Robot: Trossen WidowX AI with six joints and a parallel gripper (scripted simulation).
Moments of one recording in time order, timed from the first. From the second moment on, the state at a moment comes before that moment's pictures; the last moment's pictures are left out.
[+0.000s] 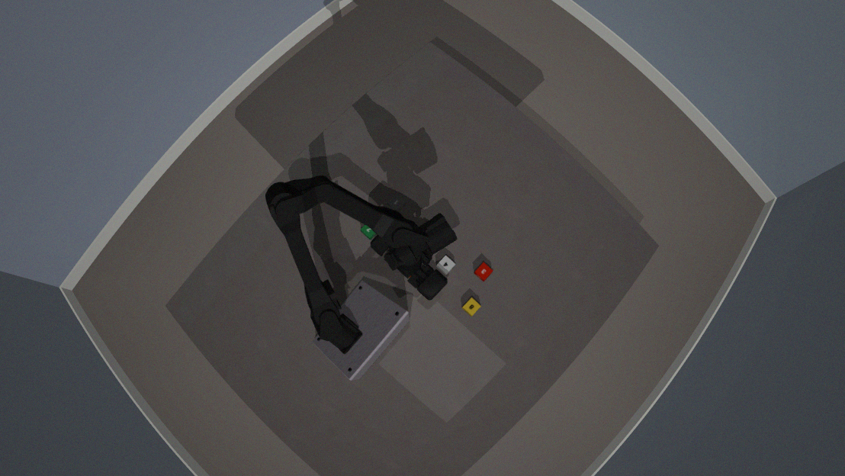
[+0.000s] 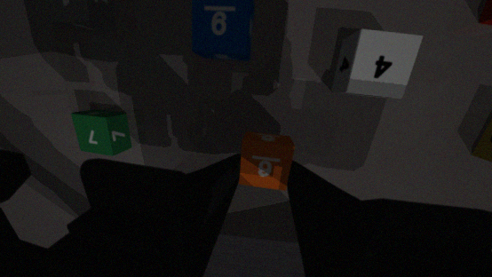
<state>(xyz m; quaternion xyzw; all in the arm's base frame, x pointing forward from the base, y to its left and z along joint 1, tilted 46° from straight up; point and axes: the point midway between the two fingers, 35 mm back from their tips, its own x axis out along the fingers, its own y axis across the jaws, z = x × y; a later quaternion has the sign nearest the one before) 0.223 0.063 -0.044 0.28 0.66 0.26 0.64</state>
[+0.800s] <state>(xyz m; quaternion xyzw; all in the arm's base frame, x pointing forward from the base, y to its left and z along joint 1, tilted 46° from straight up) 0.221 0.067 -0.049 0.28 0.66 0.26 0.64</state>
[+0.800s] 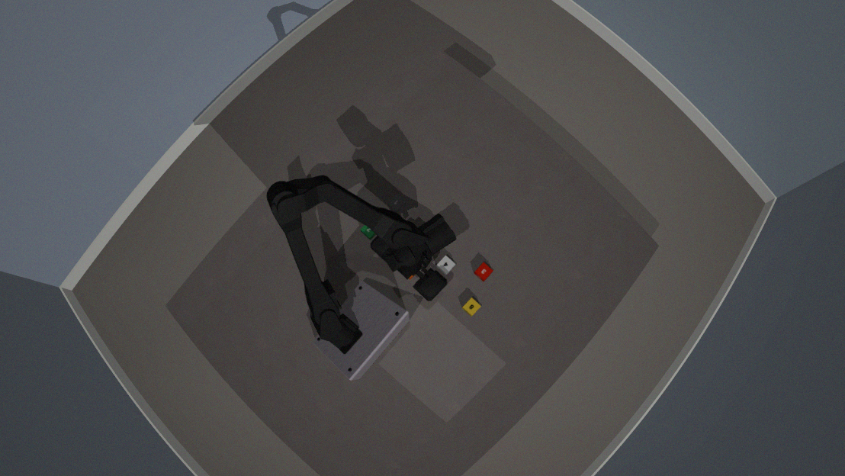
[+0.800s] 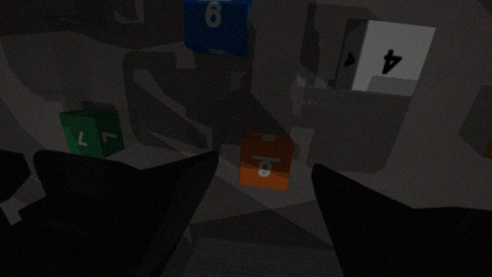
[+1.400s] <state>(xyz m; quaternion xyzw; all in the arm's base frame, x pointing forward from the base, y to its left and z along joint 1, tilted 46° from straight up) 0.227 0.007 0.007 0.29 0.67 0.26 0.64</state>
